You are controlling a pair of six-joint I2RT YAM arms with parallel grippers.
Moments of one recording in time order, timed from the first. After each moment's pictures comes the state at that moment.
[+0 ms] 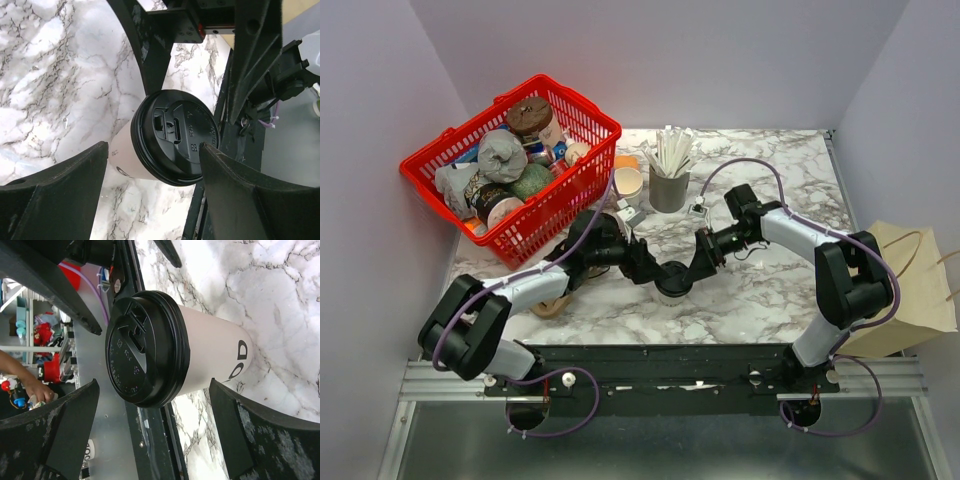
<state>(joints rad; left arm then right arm) -0.57 1.39 0.61 0.43 0.75 -0.34 0.34 1.69 1.05 -0.69 -1.16 -0.29</state>
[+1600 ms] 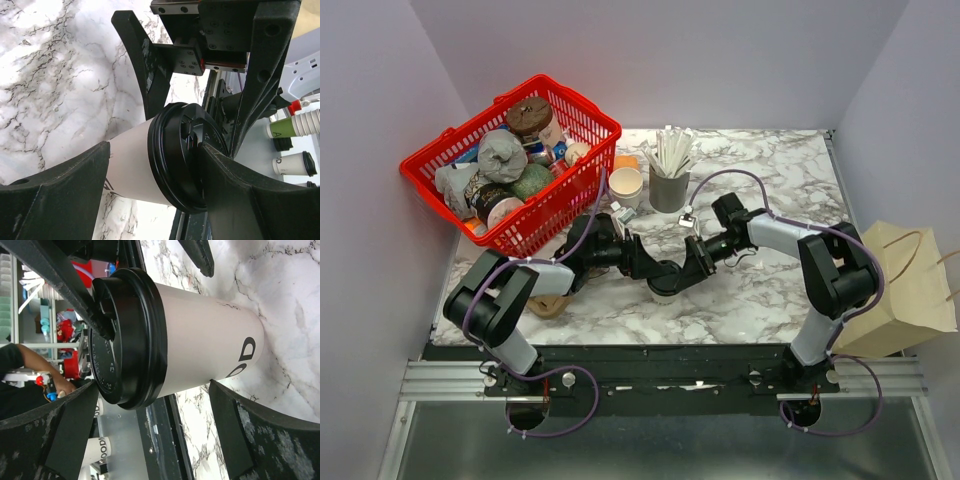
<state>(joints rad) -0.51 1.60 0.55 0.77 0.85 -0.63 0.41 1.77 1.01 -0.58 -1.19 -0.18</state>
